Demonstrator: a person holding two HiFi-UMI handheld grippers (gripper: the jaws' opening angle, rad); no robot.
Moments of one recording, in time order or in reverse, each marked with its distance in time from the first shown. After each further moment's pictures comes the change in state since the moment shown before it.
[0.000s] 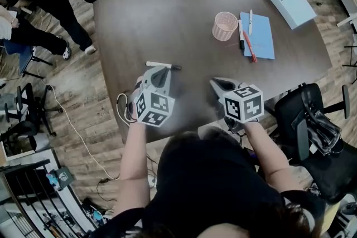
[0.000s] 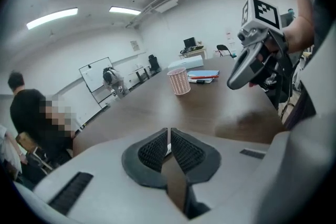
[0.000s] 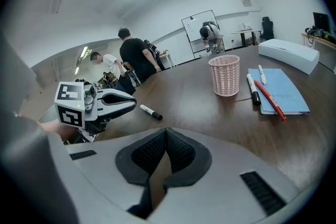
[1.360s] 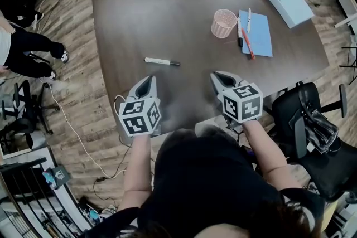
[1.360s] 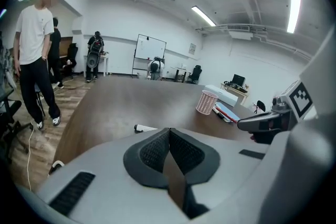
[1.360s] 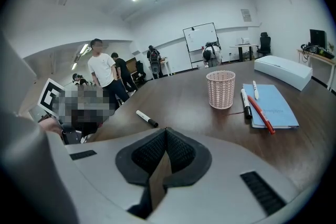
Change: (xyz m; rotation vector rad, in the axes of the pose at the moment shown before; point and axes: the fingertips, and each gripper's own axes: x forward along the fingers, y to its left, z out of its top) left arm -0.060 0.017 -0.030 -0.789 -0.055 0.118; right arm -0.012 0.000 0.016 -0.074 -0.086 -0.078
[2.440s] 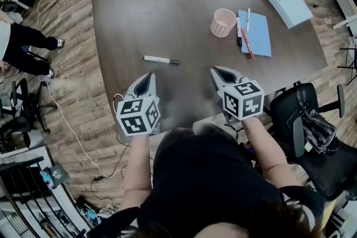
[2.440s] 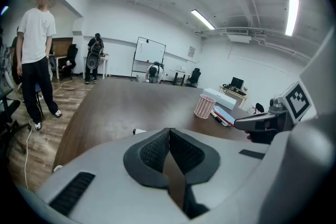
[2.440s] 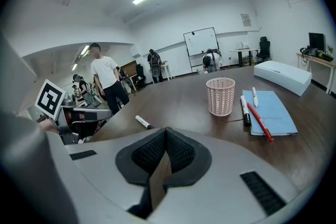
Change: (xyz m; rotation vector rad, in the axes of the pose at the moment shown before) left arm -0.007 -0.003 0.010 -0.006 -0.030 -0.014; right arm -0.001 0.000 0.015 -0.015 -0.043 -0.008
